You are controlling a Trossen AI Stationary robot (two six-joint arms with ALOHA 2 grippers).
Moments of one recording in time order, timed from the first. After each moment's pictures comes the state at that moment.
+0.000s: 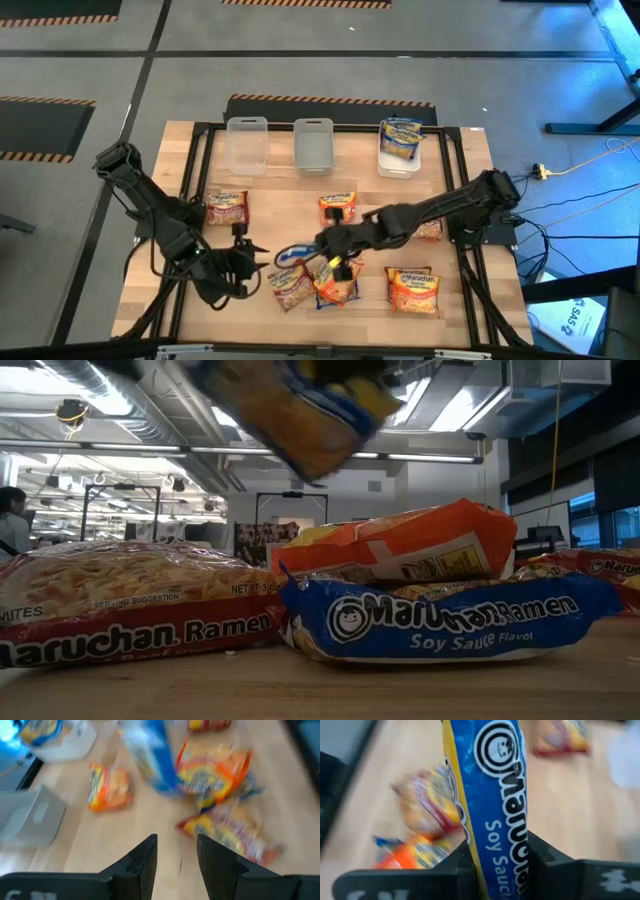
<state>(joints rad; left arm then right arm) -0.81 1.31 0.97 -0.66 -0.78 -0.56 0.29 1.79 1.55 -0.63 0.19 0.06</state>
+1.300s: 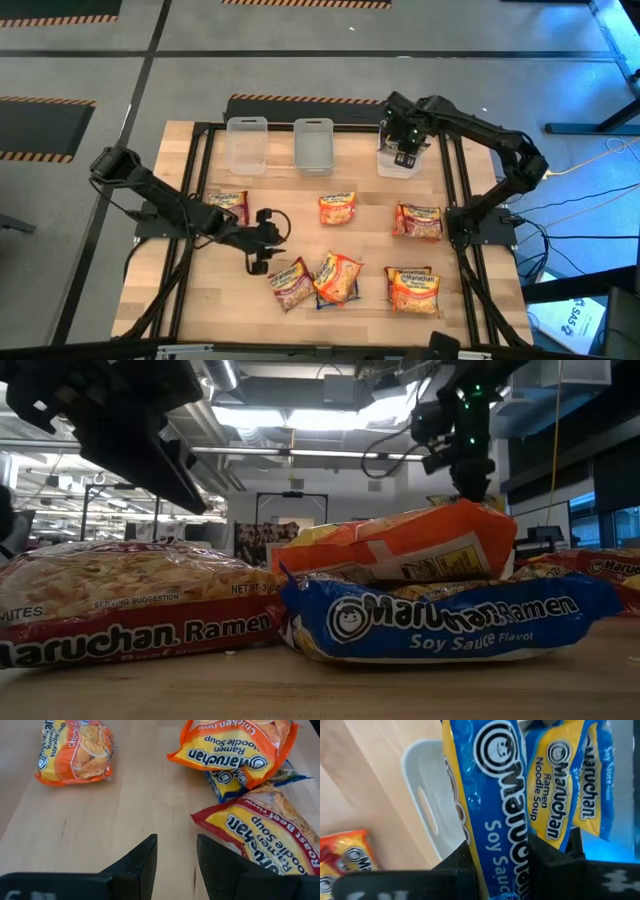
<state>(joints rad) -0.41 1.31 0.61 -0.05 -0.32 -0.31 -0.71 1.55 1.31 -1.17 0.15 -0.38</state>
